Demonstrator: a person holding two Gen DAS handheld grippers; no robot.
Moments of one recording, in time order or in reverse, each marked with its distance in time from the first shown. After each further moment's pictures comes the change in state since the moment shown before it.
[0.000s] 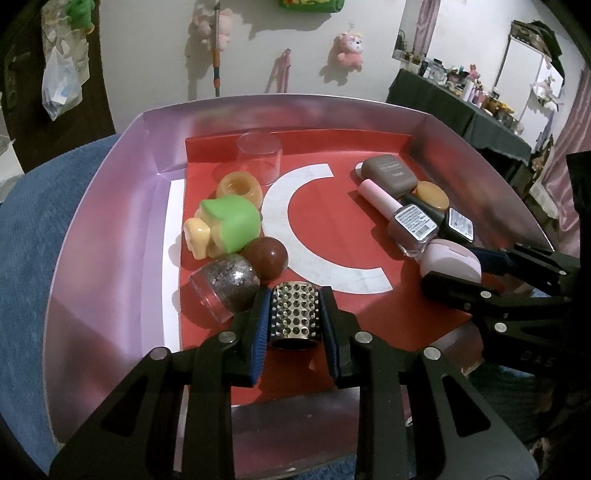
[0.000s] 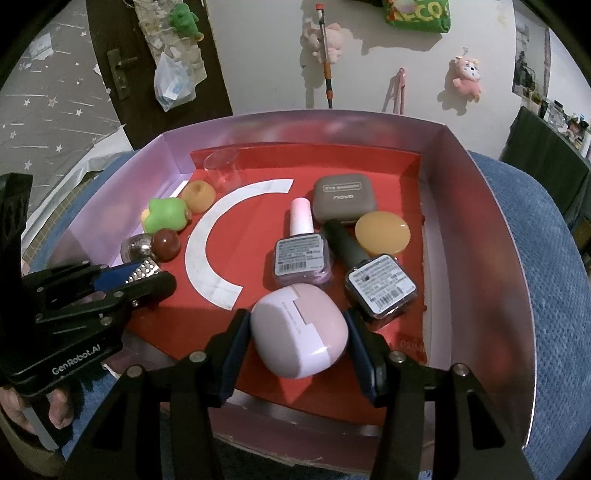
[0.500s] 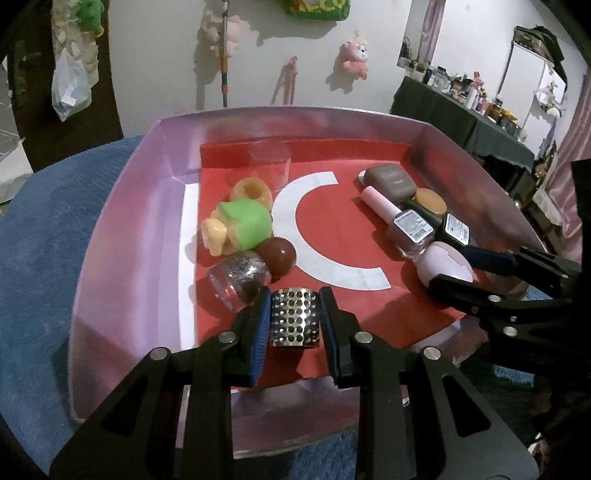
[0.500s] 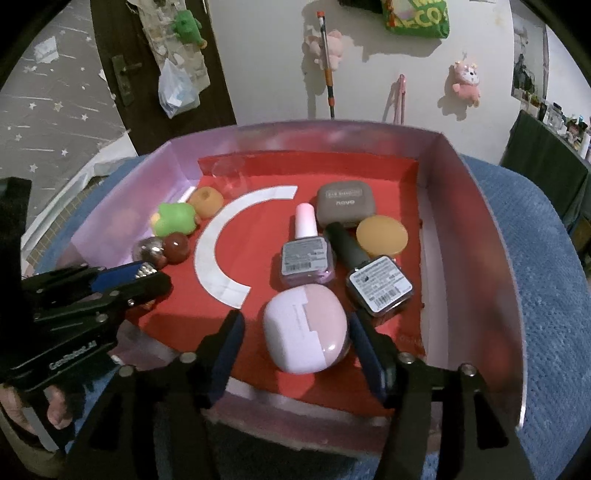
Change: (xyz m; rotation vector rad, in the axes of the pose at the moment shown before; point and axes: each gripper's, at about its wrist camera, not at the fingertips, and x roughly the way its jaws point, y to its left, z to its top) left arm -0.016 0.001 -0.004 -0.014 -0.034 0.023; right arm -0.015 0.001 -0.004 0.003 -0.042 0.013
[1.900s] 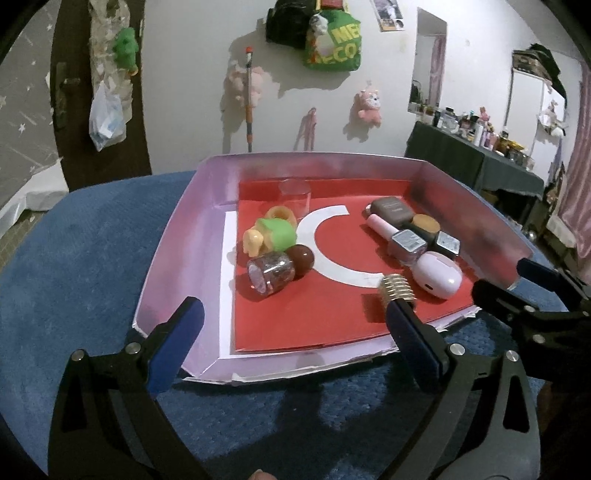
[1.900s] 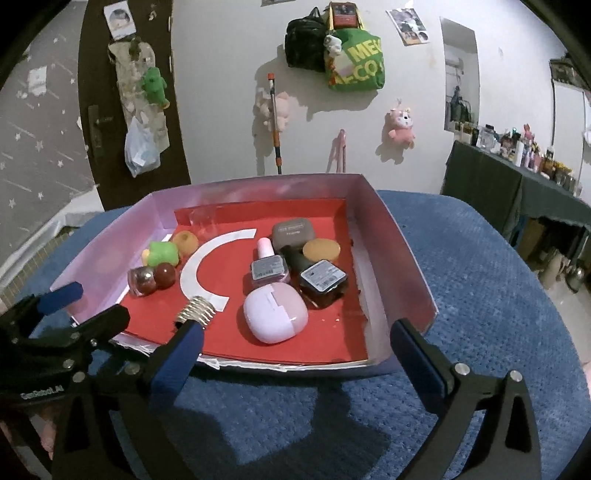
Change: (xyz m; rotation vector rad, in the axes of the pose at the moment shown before) left arm -0.044 0.000 -0.038 -0.022 -0.216 0.088; right arm -0.050 0.013 -0.045 0.096 -0.265 -0.195
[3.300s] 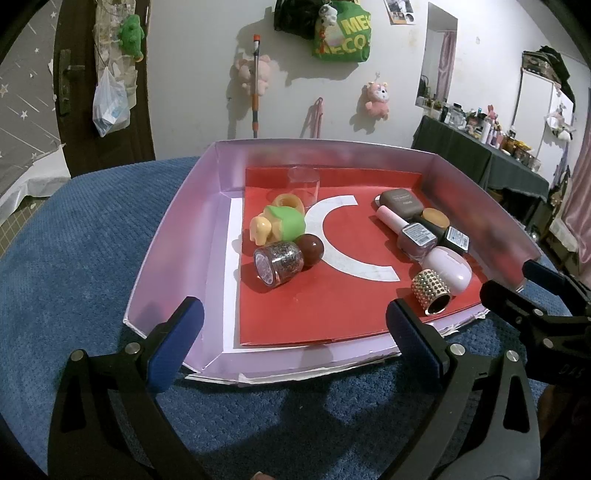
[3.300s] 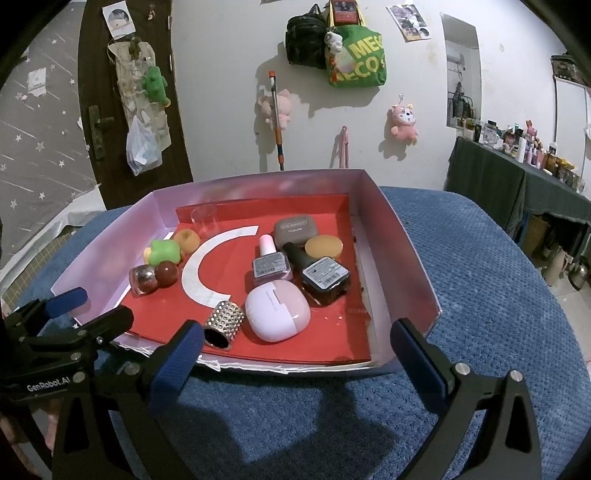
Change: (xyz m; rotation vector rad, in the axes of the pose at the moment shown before) left arm 0.006 0.005 0.001 -0.022 0.041 0.008; right arm 0.002 -0.001 -0.003 0.005 0.011 0.010
